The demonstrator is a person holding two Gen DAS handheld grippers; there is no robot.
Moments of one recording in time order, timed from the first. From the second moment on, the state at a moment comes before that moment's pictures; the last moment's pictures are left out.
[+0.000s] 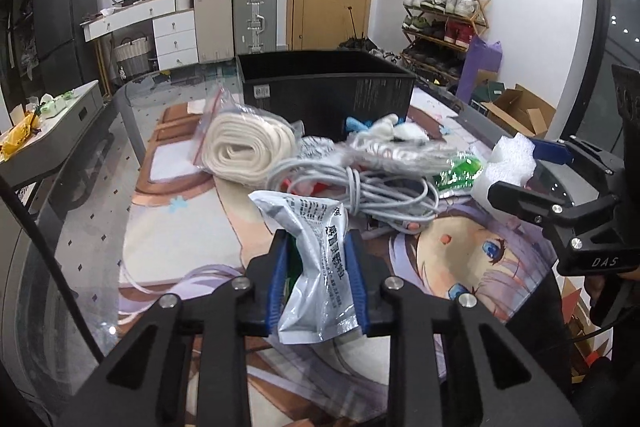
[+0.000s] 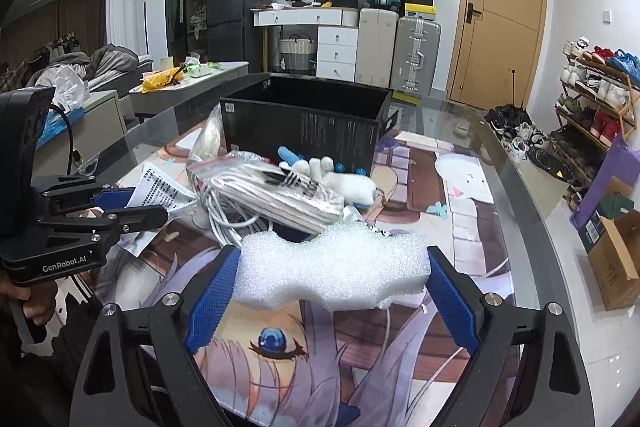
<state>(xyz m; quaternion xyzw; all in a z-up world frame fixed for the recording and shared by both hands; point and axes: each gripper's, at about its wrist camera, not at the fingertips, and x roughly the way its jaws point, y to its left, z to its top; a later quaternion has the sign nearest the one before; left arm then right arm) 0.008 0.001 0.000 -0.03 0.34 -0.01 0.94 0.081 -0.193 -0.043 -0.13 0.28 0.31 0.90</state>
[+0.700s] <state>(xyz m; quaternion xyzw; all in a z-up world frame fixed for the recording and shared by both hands) 0.029 0.015 0.050 -0.04 0.28 -0.02 0.96 0.104 -0.176 -0.011 -0.13 0.26 0.34 0.89</state>
